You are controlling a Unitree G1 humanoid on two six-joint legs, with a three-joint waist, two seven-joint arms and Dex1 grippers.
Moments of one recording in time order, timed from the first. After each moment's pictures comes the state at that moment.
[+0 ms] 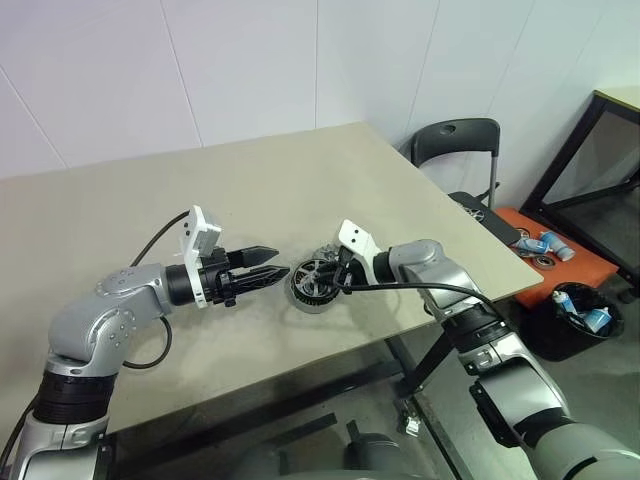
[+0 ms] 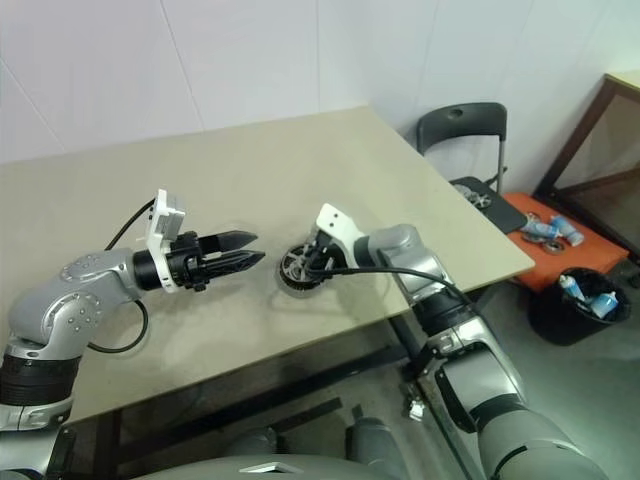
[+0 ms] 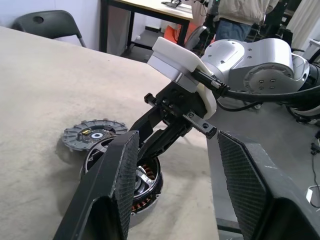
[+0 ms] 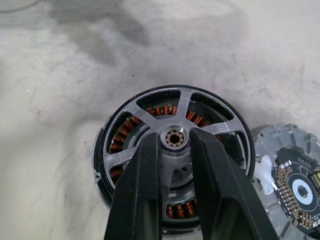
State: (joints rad) left arm -0.31 0.64 0.10 -0.25 -0.75 0.73 -0.91; right arm -0.73 -0.32 0.32 0.33 0.07 0.53 0.99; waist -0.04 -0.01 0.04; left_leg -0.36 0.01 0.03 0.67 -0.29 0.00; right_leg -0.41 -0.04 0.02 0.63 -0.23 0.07
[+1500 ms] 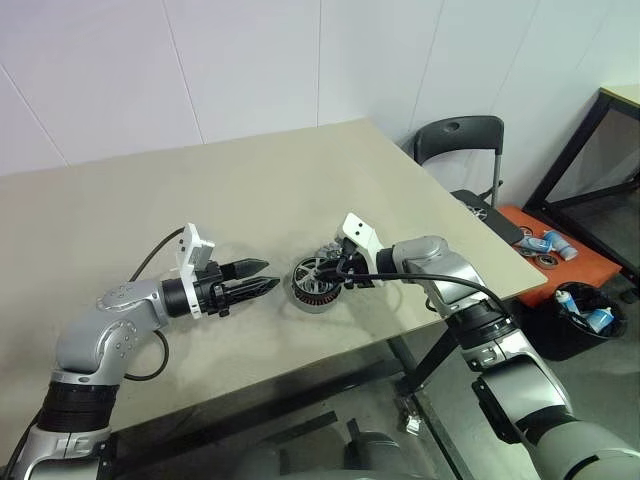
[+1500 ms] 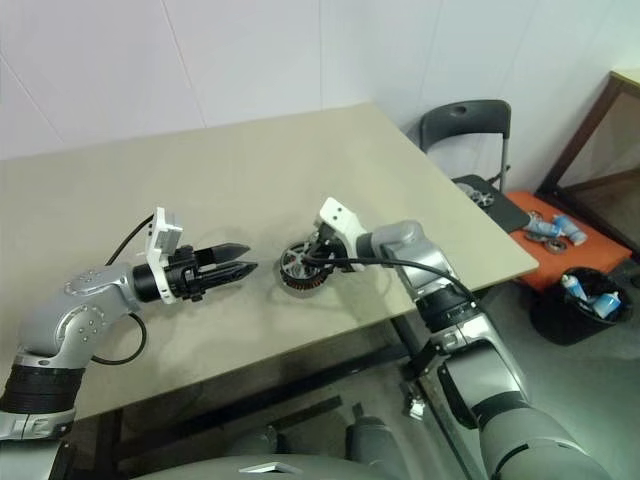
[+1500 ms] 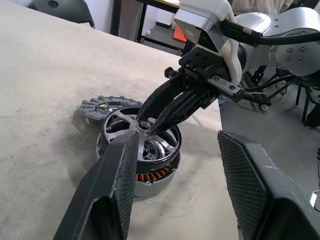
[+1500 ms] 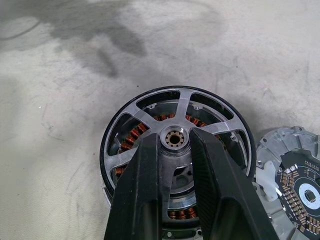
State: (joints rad) left arm -0.24 0.62 0.09 -0.16 -0.68 0.64 -0.98; right arm -0.74 -0.34 0.31 0.30 0.13 0.63 1.01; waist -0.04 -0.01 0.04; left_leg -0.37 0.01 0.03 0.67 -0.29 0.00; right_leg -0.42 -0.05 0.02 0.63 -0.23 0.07
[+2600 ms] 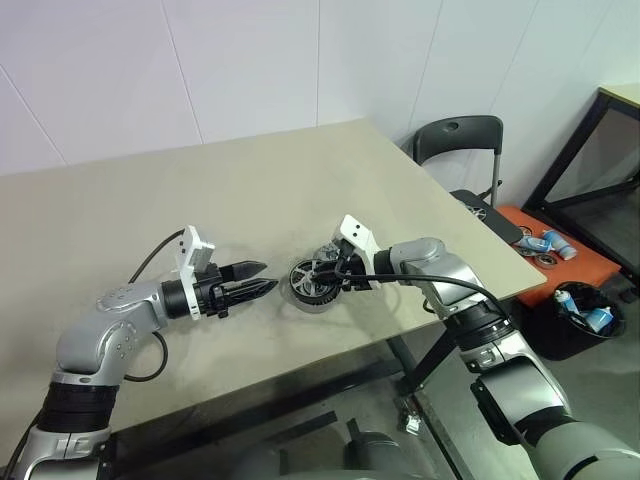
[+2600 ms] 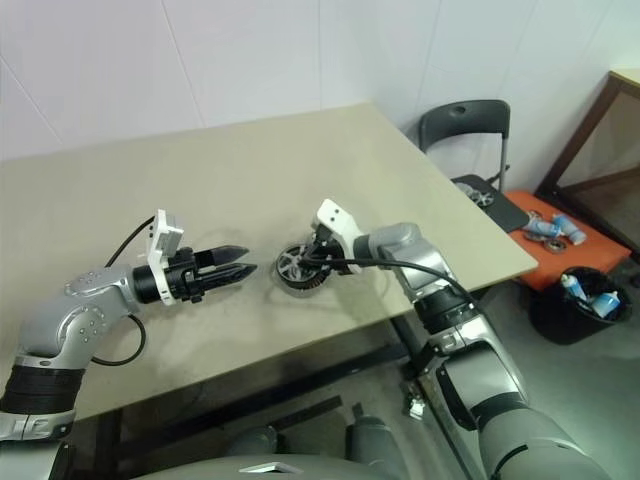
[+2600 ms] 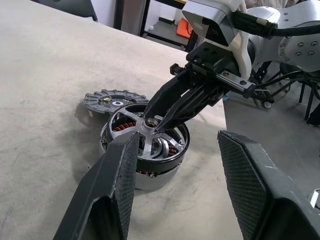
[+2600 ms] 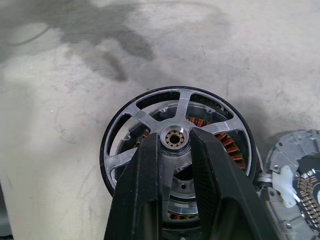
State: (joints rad) left arm -0.24 0.62 0.09 -0.15 -0.66 0.65 -0.98; right arm -0.73 -0.34 0.32 0.28 0.15 0.64 1.01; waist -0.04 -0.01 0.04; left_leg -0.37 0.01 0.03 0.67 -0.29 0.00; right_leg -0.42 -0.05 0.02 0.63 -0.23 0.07
